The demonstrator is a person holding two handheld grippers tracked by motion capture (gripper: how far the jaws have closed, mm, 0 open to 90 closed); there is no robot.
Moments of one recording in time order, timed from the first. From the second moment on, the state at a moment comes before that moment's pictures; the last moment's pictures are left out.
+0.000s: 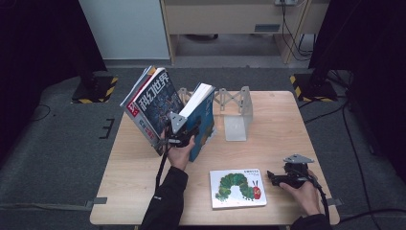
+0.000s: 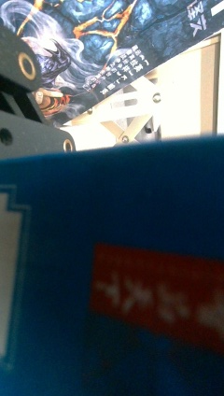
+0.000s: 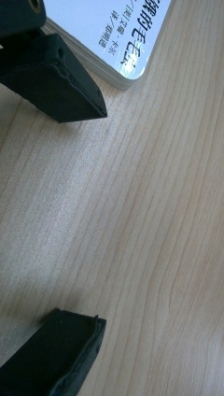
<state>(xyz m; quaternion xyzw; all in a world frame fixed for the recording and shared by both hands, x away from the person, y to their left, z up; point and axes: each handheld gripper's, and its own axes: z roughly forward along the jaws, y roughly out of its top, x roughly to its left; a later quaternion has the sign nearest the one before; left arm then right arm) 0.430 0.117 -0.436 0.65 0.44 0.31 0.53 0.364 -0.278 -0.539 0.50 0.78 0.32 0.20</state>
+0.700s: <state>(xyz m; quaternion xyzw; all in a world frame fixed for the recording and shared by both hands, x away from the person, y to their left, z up) 0.432 0.096 -0.441 0.64 0.44 0.30 0.55 0.365 -0.277 -0.539 0.50 0.78 0.32 0.20</state>
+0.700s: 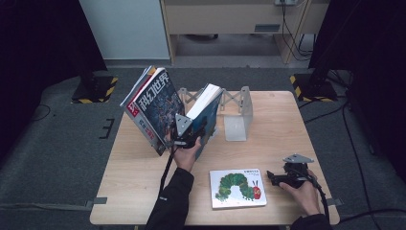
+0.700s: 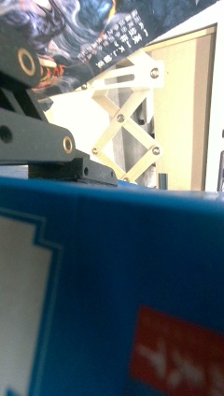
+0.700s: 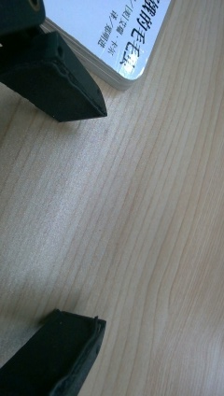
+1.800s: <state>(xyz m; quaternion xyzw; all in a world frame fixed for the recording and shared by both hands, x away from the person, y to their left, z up) 0.410 0.114 -0.465 0.63 0.44 0.29 0.57 0.365 -0.277 -0.539 0.50 0.78 0.32 0.20</state>
